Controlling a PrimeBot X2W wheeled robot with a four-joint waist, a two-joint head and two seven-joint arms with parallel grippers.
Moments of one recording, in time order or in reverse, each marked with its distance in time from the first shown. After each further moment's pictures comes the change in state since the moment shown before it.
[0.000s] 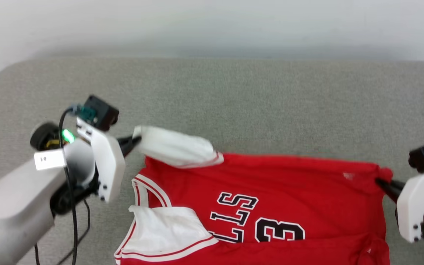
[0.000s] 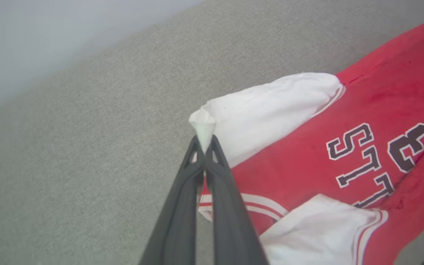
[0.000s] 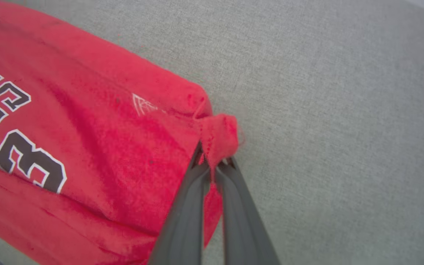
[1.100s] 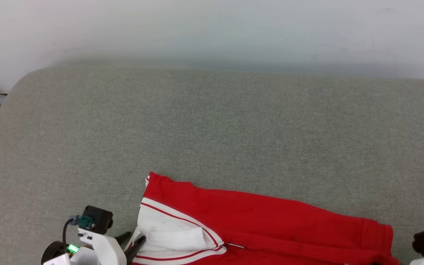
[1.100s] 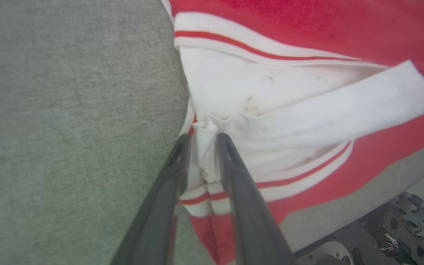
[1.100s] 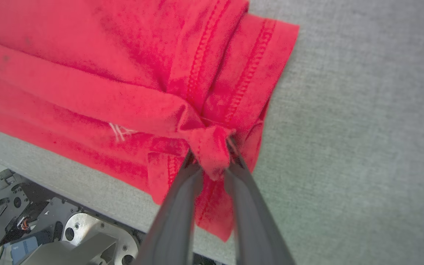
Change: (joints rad) left arm 0.456 -0.011 -0.053 0.002 -0.158 0.129 -0.218; right arm 0.481 0.131 -0.213 -0.105 -0.030 0.000 0.020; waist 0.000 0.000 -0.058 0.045
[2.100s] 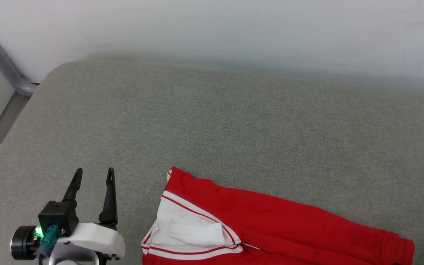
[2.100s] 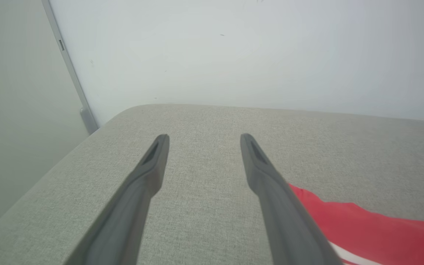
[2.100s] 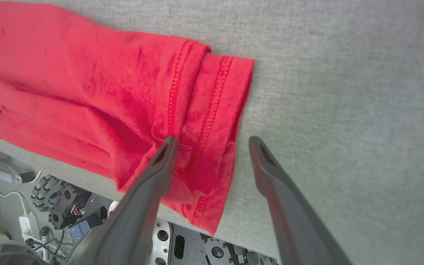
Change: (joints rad) left arm 0.347 -0.253 0.757 -0.249 0.625 0.286 -0.260; right arm -0.007 -0.010 -0.234 -0.039 0.188 0.000 0.341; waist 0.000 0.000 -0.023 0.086
